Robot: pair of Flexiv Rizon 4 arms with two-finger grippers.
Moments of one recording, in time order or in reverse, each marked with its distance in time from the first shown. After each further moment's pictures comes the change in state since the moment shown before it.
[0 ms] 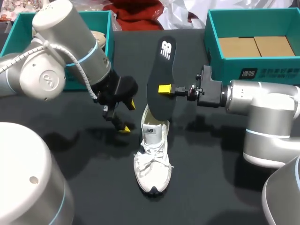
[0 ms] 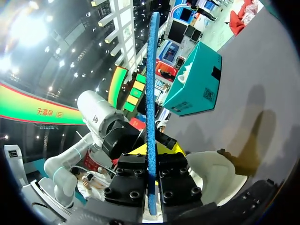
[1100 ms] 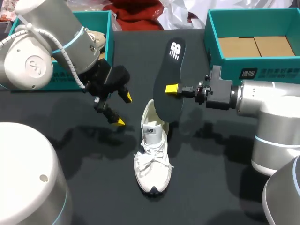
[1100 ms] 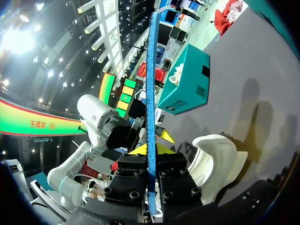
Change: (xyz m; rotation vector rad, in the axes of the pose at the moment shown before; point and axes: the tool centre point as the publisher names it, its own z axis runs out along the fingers) left arm 0.009 -0.007 -0.039 0.057 0.024 0.037; right arm 0.029 -0.011 -0.022 -0.011 -0.087 0.095
